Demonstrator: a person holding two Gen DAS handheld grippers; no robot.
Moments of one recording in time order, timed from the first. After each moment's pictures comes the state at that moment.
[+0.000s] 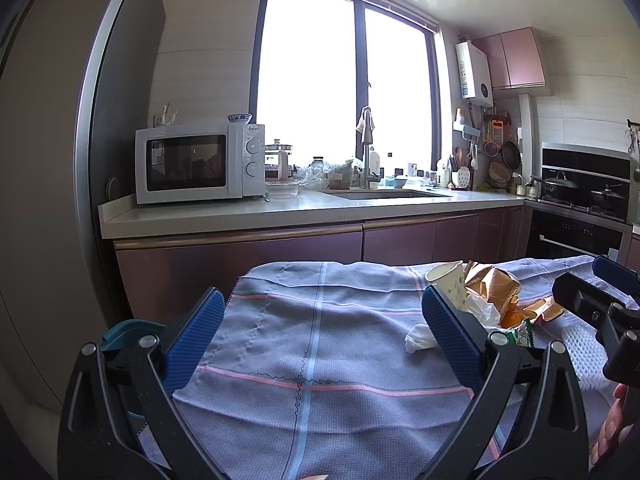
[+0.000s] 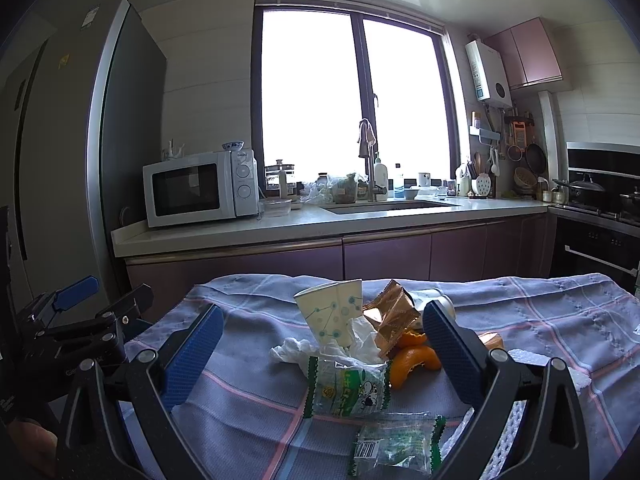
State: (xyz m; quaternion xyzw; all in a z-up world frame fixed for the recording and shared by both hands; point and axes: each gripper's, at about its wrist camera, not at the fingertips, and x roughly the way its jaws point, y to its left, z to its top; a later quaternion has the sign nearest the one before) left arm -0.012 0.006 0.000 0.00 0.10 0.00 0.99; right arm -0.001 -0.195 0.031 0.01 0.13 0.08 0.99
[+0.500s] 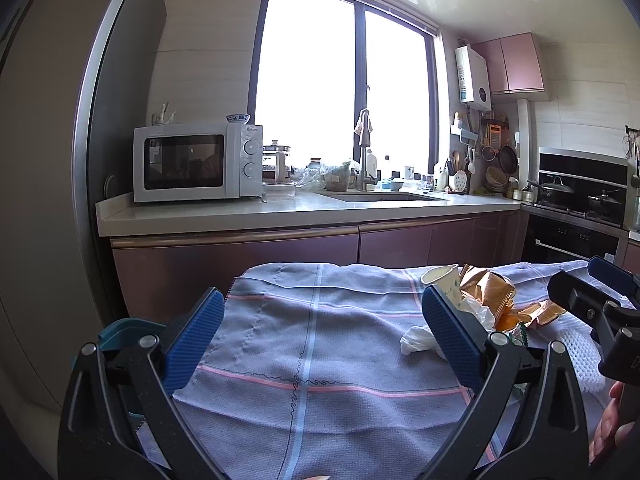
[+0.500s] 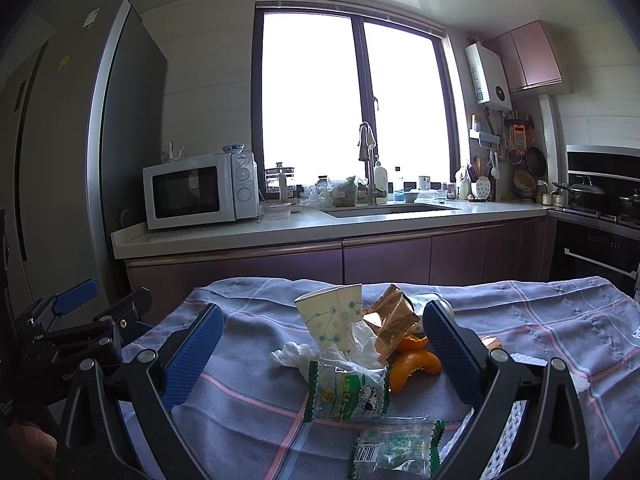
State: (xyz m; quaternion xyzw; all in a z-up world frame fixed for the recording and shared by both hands) left arm -0.011 0.009 -0.001 -0.01 0.10 0.00 1.00; right arm 0.001 -0.197 0.031 0.01 0.12 0.08 0.99
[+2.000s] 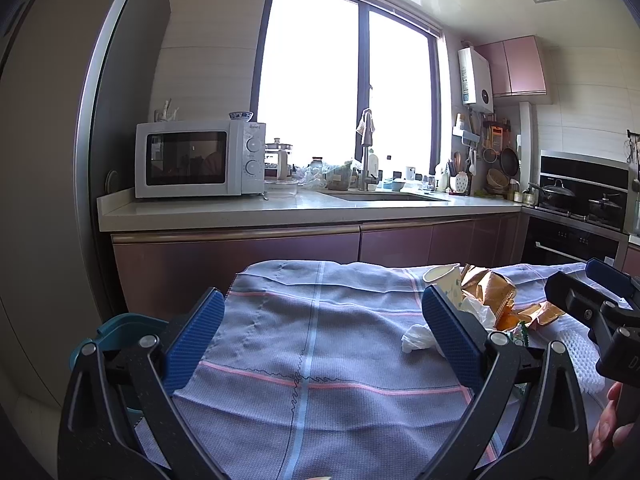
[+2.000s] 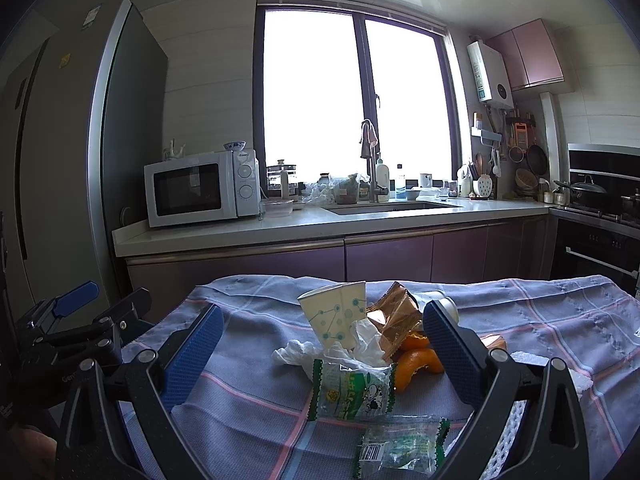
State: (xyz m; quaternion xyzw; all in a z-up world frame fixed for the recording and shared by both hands) left arm -0.013 0.009 -0.004 -0.01 0.10 0.00 1.00; right arm 0.000 -0.197 0.029 0.01 0.13 0.08 0.99
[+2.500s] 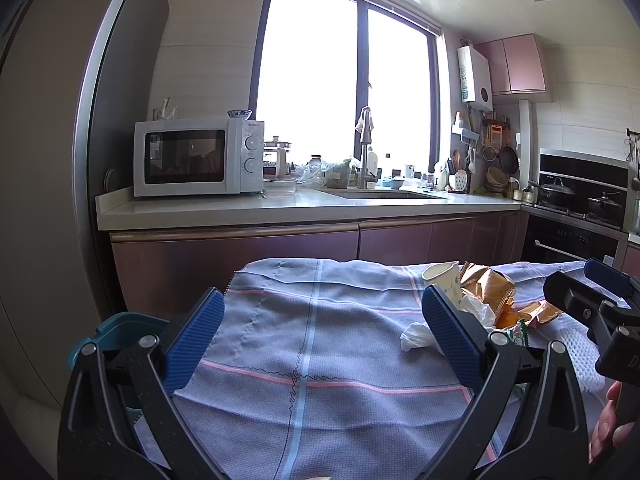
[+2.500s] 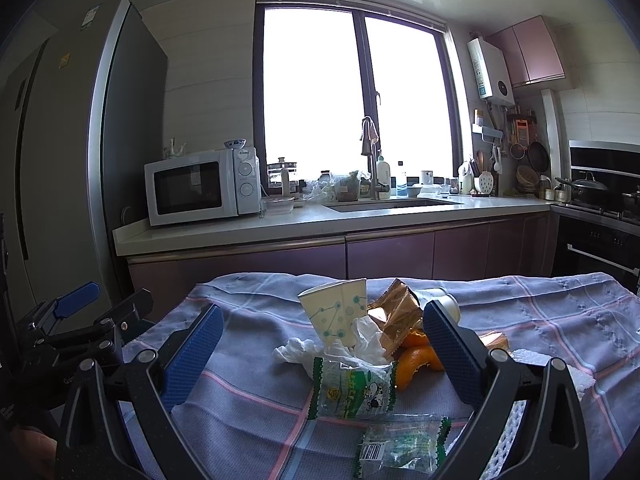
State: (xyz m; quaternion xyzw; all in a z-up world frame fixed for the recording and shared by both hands) left arm -0.014 0.008 -0.006 -0.01 0.10 0.00 0.99; right arm 0.001 -0.199 0.029 0.01 0.13 0.08 0.99
